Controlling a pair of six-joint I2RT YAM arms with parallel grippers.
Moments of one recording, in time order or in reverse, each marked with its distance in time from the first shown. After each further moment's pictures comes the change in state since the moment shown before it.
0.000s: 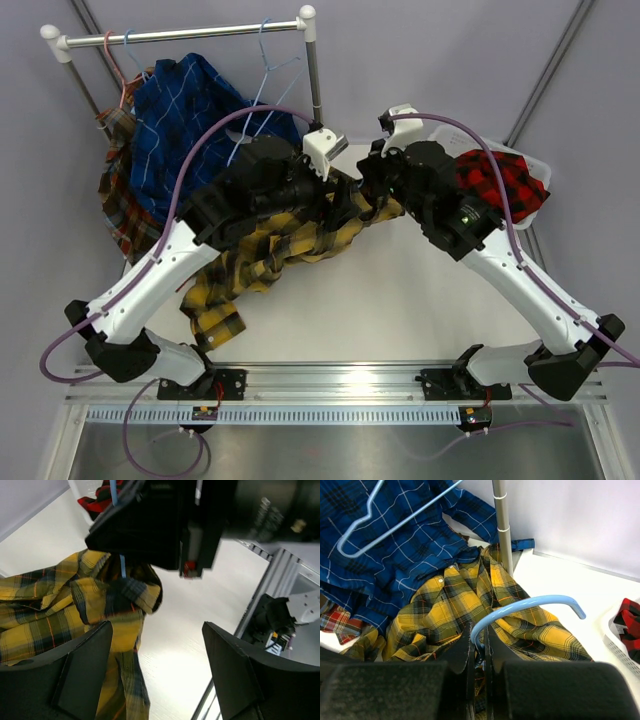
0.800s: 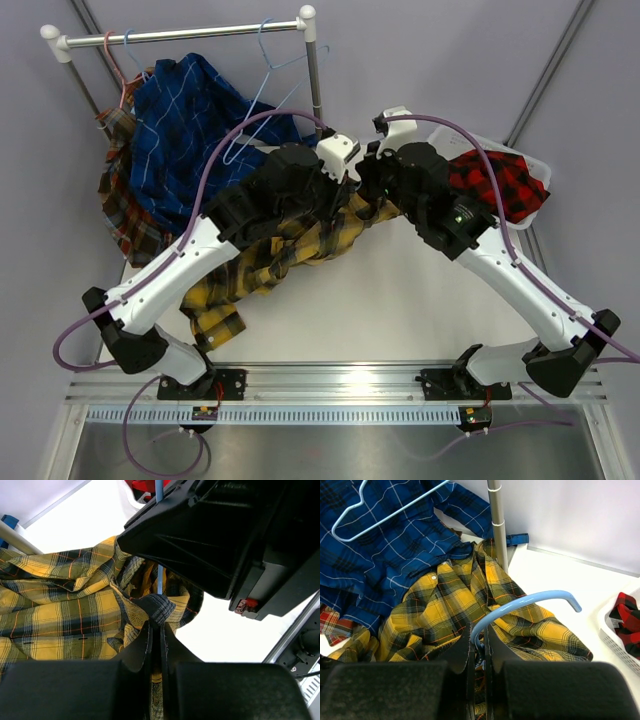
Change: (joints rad) left arm -0.053 0.102 0.011 -0.003 -0.270 0.002; right arm 0.023 0.021 0.000 -0.006 0.057 -0.001
